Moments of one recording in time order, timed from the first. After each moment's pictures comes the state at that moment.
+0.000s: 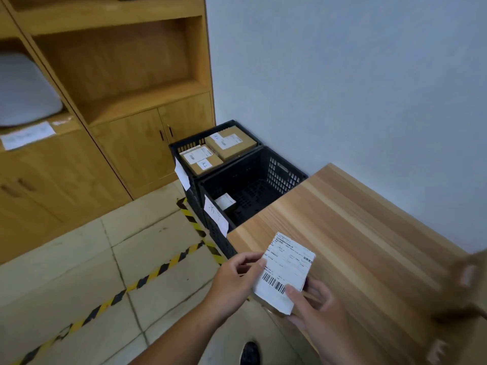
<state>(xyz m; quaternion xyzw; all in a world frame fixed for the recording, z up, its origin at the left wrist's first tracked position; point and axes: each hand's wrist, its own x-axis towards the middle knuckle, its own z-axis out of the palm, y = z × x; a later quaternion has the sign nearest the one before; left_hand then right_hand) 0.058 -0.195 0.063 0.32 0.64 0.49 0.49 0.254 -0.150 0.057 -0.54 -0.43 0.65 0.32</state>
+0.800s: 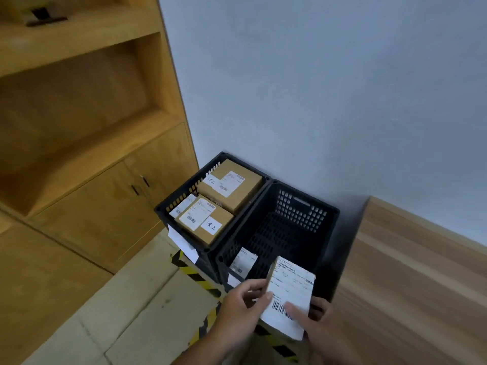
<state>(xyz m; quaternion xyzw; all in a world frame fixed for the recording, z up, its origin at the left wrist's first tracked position) -0.274 0.025 0.025 0.40 0.62 0.34 0.59 -0.074 0.046 0.021 -0.68 -0.32 0.61 0.25</state>
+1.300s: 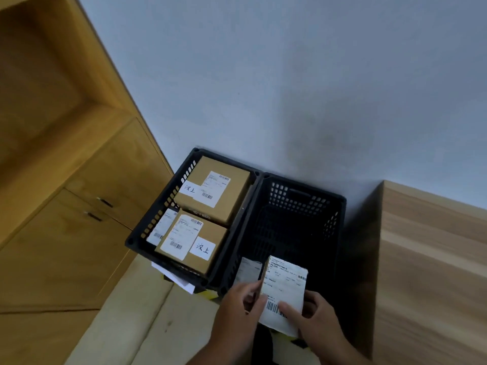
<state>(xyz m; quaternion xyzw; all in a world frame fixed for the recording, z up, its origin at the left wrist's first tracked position) -0.346 0.161 -0.030 0.51 0.66 0.19 0.52 -0.158 0.153 -0.029 -0.72 -0.28 0.59 0.25</state>
